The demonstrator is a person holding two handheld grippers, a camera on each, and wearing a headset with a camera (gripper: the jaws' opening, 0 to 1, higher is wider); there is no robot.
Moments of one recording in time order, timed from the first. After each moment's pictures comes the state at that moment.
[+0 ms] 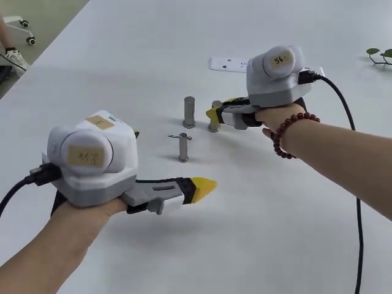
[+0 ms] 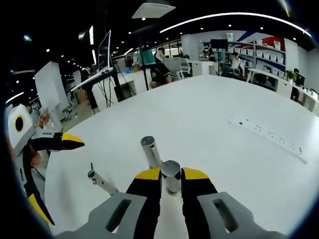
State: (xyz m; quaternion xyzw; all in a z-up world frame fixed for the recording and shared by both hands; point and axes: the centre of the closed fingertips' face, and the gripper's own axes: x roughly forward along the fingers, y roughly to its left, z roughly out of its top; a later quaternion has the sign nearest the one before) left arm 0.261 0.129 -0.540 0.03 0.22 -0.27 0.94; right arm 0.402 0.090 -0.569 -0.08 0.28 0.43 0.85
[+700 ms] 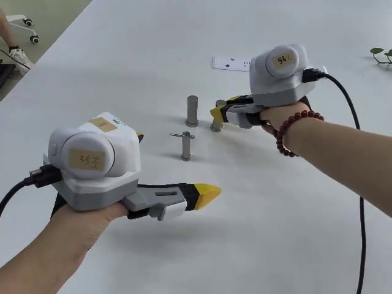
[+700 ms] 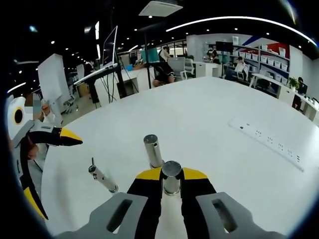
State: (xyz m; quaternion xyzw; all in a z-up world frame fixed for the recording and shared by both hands) left arm 0.252 0.127 -0.541 0.03 0.23 -0.28 0.93; right arm 0.397 0.090 -0.568 -0.11 0.27 0.44 0.85
